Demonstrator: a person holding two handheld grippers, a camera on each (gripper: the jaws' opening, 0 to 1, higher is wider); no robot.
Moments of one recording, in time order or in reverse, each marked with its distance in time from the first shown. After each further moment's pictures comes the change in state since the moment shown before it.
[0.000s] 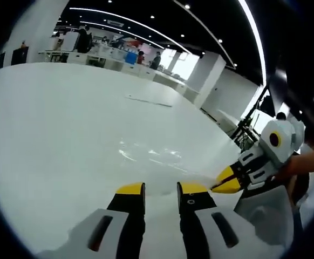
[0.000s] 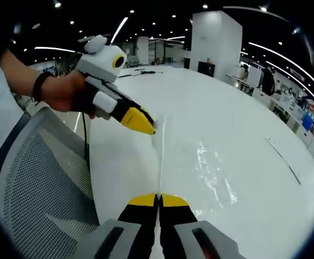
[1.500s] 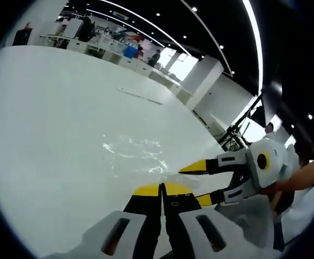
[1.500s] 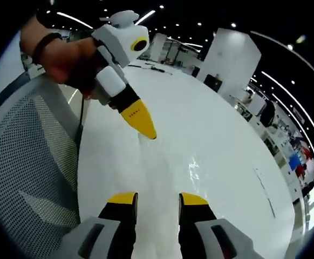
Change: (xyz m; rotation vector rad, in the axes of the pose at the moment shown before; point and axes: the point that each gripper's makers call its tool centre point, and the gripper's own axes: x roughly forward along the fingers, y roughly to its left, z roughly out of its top) left arm -0.006 -0.029 -0.014 -0.095 0.023 -0.069; right arm 0.013 0.005 0.015 -0.332 0.015 -0.164
